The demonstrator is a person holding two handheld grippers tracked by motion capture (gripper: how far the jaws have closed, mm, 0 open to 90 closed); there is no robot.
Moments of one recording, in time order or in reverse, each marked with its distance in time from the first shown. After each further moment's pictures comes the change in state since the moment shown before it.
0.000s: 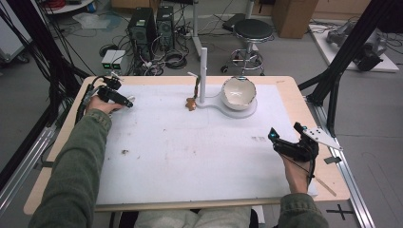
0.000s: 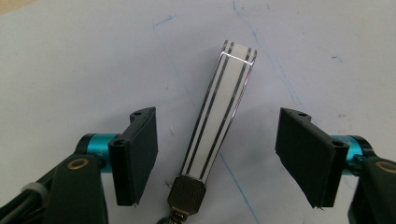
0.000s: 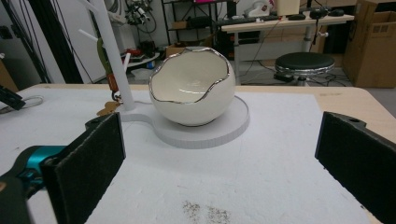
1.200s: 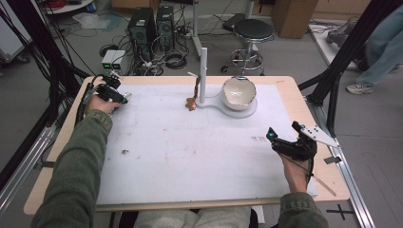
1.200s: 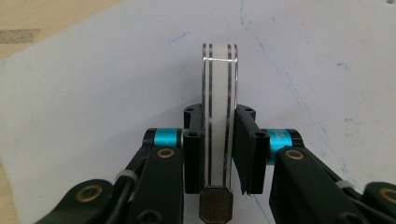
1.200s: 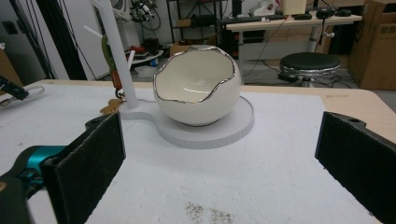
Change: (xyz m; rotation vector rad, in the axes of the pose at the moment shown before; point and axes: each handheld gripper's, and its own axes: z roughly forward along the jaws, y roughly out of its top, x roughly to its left) left arm -0.004 0.002 -0.013 -0.038 0.062 0.033; right arm 0.001 0.001 0.005 0.008 0.019 -0.018
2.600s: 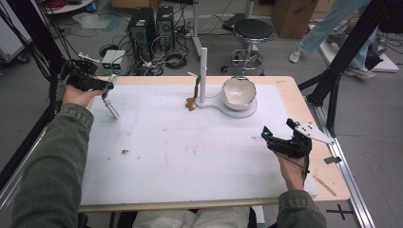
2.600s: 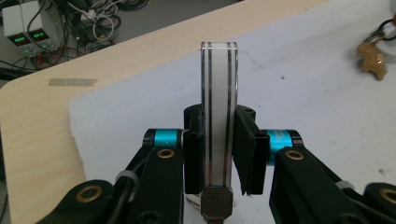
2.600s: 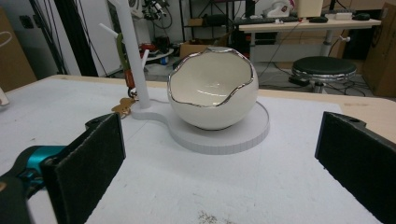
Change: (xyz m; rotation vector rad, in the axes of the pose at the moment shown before) left arm 0.003 0.000 -0.114 -0.230 -0.067 -0.066; right arm 0.008 0.003 0.010 0.003 0.045 -0.029
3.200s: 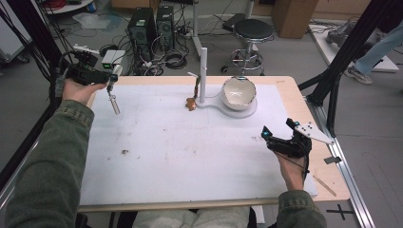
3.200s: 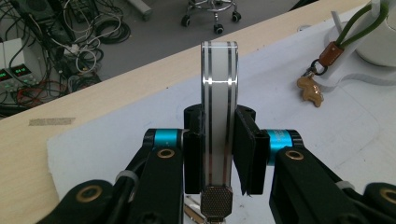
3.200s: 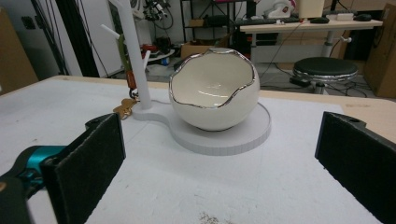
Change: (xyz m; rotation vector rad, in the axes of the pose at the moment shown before) left arm -0.027 0.019 -0.030 -0.104 -0.064 0.028; right arm 0.001 0.000 0.000 -0.002 0.006 0.000
